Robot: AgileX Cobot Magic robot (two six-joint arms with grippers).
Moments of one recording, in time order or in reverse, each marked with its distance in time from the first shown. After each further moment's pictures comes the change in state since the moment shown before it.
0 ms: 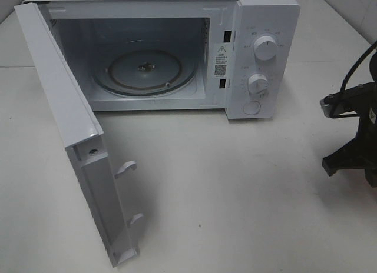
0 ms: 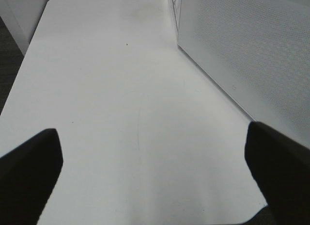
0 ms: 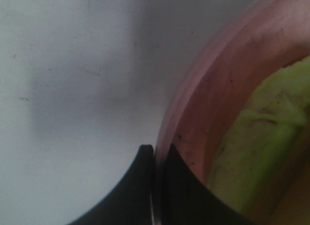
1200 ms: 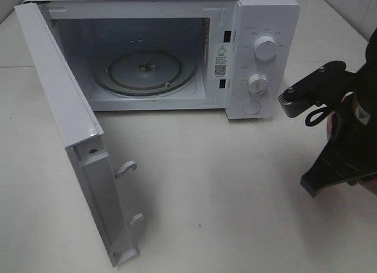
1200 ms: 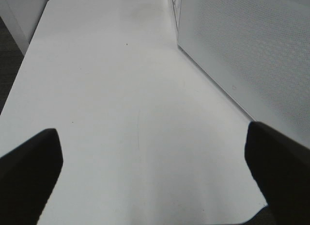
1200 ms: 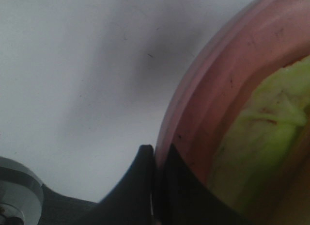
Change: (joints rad) left arm 0.000 0.000 0.000 0.000 0.000 0.000; right arm 0.408 -0.257 0.000 0.030 0.214 -0.018
